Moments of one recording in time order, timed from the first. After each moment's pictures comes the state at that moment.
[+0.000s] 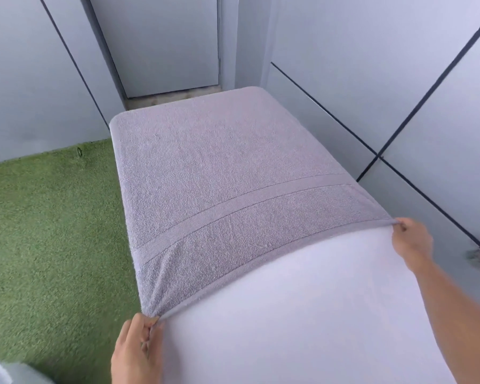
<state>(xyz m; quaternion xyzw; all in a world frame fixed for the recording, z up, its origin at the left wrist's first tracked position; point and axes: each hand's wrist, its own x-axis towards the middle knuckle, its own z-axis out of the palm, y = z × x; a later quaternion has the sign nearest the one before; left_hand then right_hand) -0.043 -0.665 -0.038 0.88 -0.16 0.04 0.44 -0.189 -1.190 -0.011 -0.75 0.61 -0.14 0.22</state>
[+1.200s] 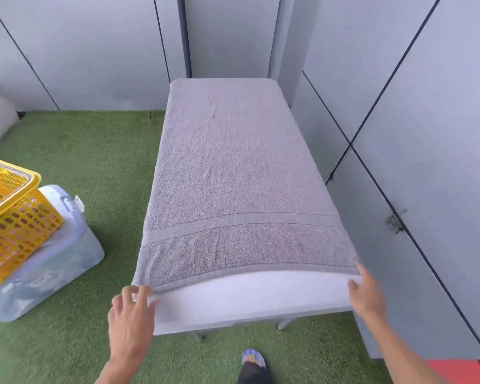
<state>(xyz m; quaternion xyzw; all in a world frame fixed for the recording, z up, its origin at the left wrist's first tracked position) -0.514 -0.623 0.004 0.99 0.00 0.00 0.13 -0.613 -1.102 0.008 -0.87 0.42 -0.02 0.24</state>
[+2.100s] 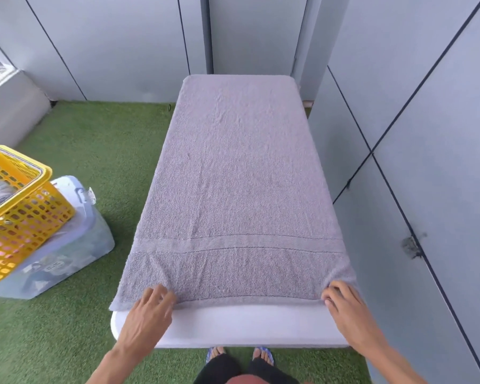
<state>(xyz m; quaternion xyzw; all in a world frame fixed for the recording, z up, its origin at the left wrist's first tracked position) -0.494 -0.685 0.018 0.97 -0.21 -0.07 0.13 -0.589 -1.142 0.007 -0.99 0.02 -0.01 0.12</state>
